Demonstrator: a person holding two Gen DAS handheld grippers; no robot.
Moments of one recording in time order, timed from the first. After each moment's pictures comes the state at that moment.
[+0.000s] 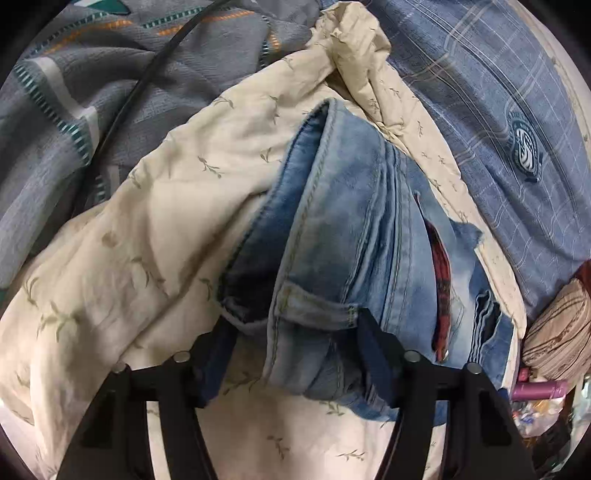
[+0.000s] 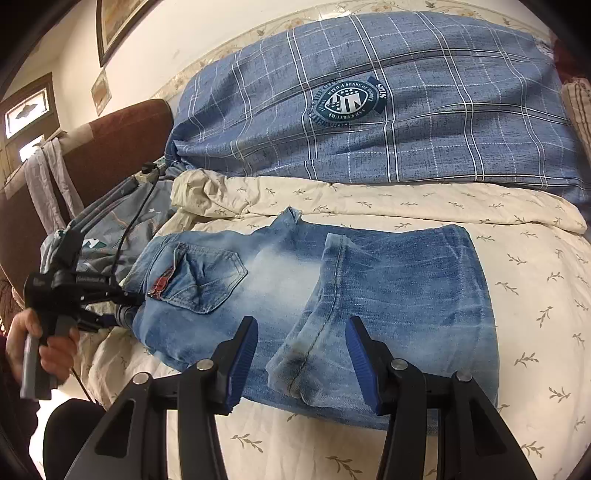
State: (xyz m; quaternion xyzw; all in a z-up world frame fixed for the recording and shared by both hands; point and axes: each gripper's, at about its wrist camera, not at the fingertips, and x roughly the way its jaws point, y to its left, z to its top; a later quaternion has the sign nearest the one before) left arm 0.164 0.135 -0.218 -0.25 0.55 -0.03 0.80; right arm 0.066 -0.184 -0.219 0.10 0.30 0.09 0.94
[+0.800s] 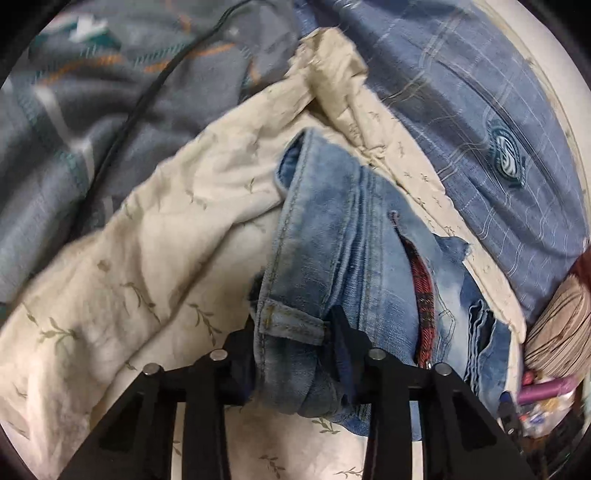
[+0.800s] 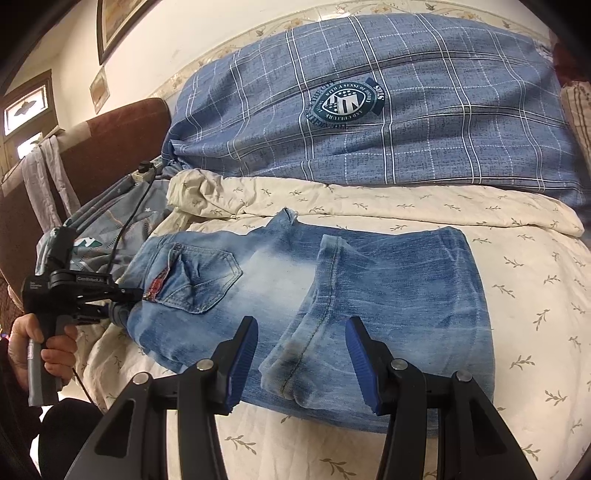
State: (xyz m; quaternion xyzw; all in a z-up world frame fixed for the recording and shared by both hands) left arm 0.156 0.124 -0.206 -0.22 0.48 -0.04 0.85; right arm 0.067 -0.185 -0.220 0.09 0.30 0.08 0.95
